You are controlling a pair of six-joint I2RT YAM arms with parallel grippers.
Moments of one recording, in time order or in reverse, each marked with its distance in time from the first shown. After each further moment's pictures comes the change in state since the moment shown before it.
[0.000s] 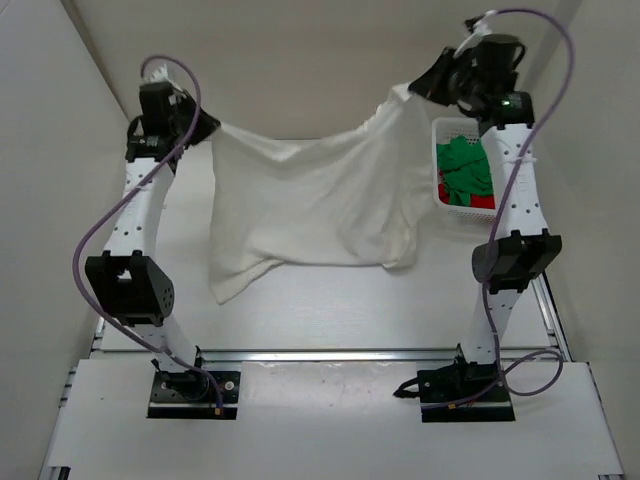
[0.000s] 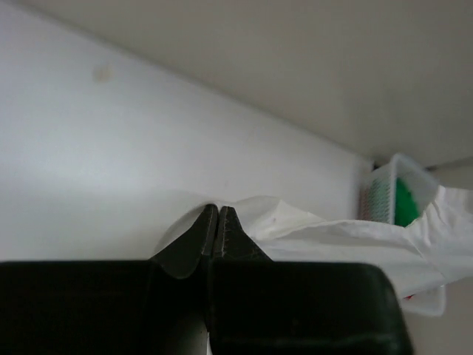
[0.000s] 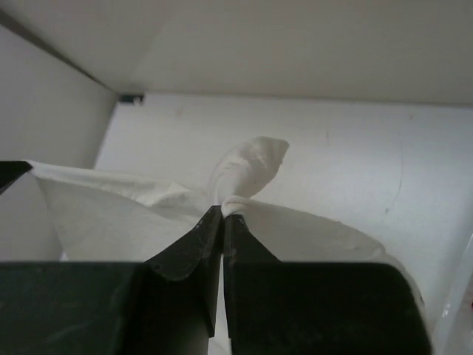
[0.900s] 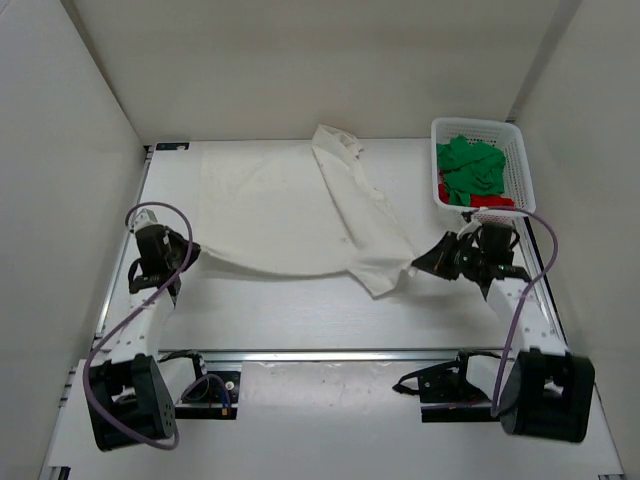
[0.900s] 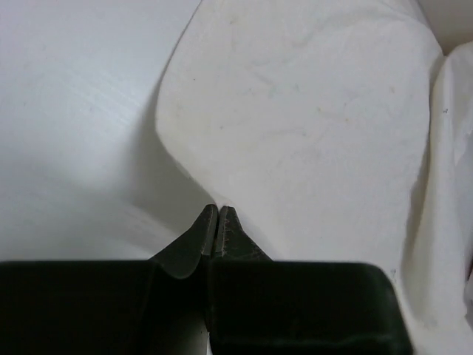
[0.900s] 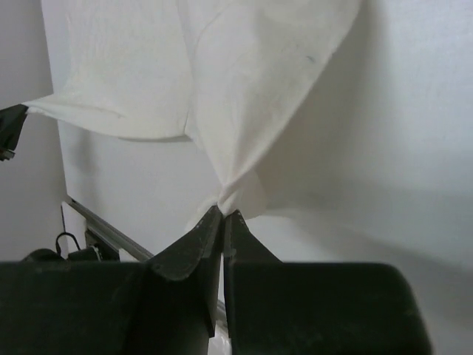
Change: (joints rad) left arm 0.206 -0.625 -1.135 0.413 -0.085 -0.077; right arm -0.232 -0.869 -1.774 0.496 -0.298 0.088
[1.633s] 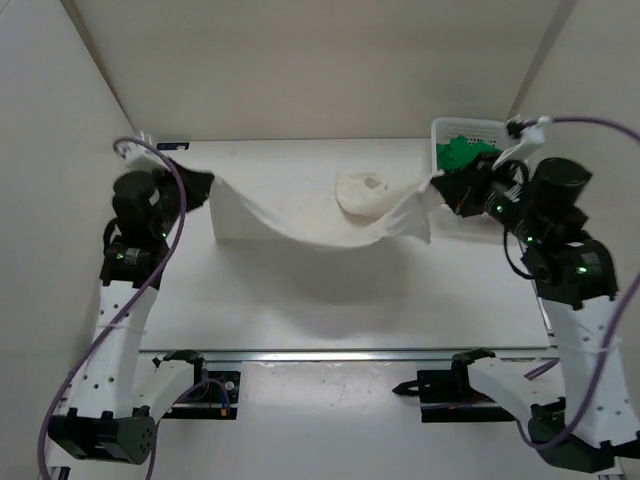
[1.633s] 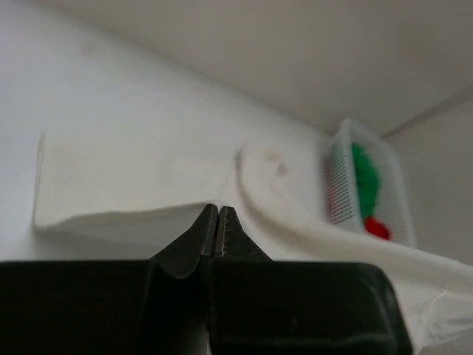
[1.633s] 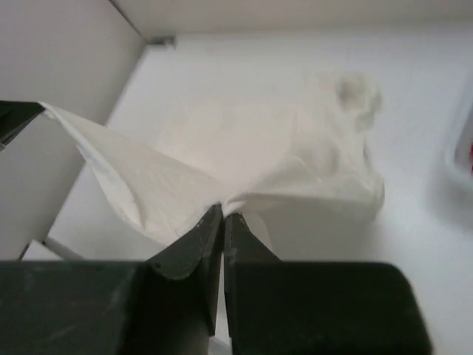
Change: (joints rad) left arm -0.229 -0.138 0.423 -0.294 0.027 0.036; right arm 0.275 -0.219 0.725 -0.458 0.344 -0.100
